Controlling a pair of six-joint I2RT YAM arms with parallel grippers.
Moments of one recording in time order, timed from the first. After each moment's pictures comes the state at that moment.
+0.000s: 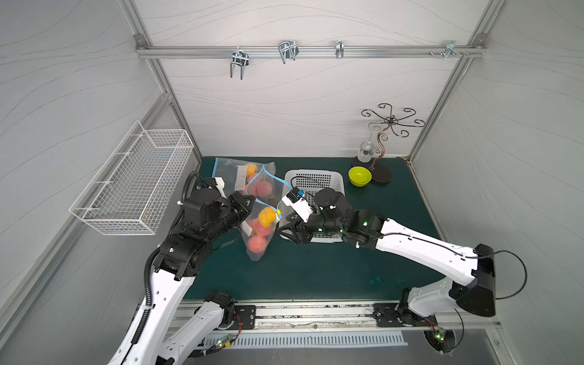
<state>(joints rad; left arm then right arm) -0.31 0.81 1.14 -0.74 0.14 -1.04 1.13 1.44 1.32 -0.35 -0.21 0.19</state>
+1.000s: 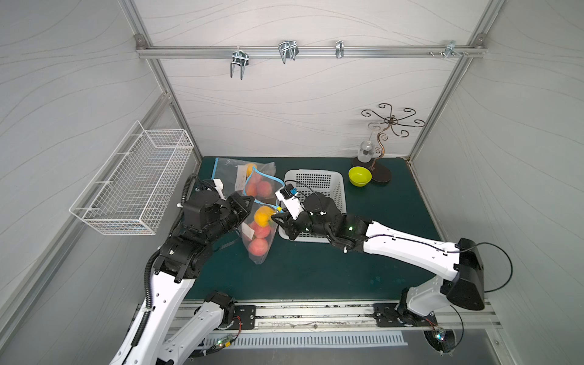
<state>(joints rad) -0.31 0.79 1.12 -0.72 0.12 -1.05 1.17 1.50 1.29 -0.15 -0.01 0.22</state>
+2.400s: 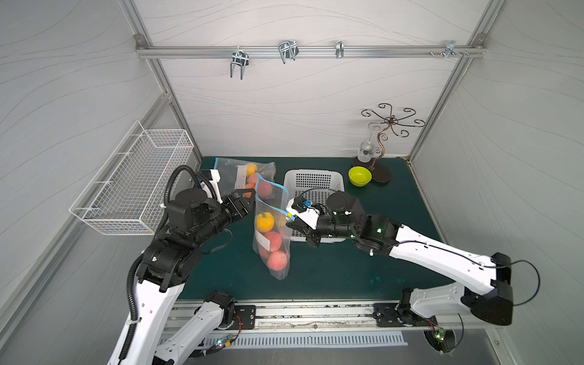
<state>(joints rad) -0.31 0.81 1.30 -0.85 0.15 -0.64 1.09 1.28 1.25 -0.38 -0.25 -0.19</state>
